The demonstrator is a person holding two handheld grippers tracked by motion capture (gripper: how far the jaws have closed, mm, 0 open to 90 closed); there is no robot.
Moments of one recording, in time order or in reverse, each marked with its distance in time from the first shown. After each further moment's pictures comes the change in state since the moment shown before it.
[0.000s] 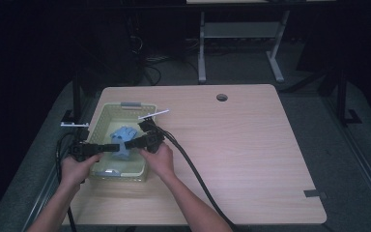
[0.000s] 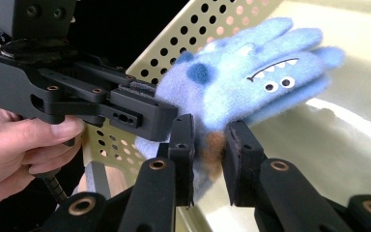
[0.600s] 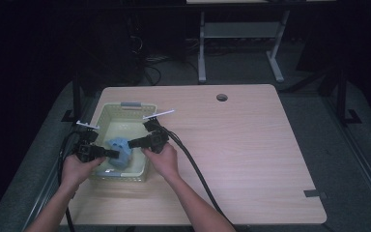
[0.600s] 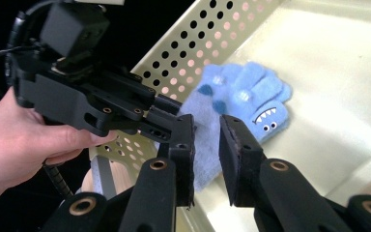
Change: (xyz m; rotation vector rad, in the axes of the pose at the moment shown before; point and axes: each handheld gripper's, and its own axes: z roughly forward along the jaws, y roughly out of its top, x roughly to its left) left arm -0.002 0.005 0.013 0.214 0.229 0.050; right arm -0.003 -0.004 -0.014 -0.021 0.013 -0.003
